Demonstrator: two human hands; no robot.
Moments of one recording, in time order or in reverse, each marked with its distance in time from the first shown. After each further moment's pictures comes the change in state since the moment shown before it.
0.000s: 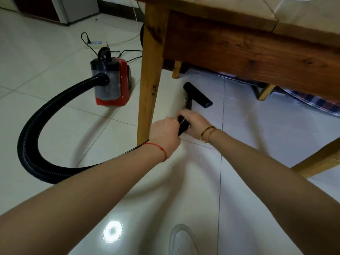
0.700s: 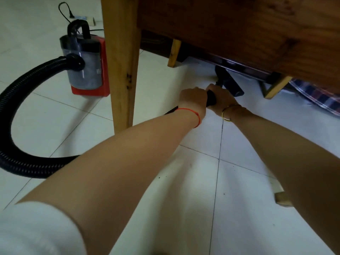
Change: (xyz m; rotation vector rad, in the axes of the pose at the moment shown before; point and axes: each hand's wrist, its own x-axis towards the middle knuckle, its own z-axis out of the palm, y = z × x) left_hand 0.160 0.074 0.043 0.047 0.092 0.078; right_hand 0.065 0.133 -0.038 -0.089 0.085 0.318
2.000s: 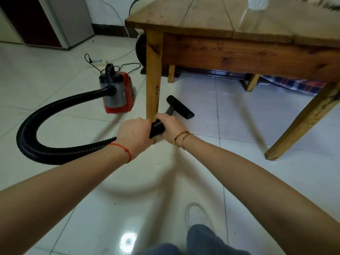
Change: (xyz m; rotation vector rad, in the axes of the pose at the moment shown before) left_hand -0.274 -0.126 -0.138 0.268 -0.081 0.047; right_hand -0.216 -0.236 0.003 0.296 0.013 -0.201
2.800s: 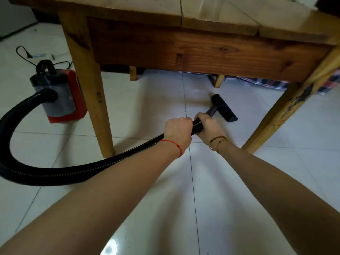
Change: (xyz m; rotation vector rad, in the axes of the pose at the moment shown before) left_hand 0.141 0.211 0.023 -0.154 0.059 0.278; right_hand -0.042 0.225 -0.094 -0.224 0.226 0.429
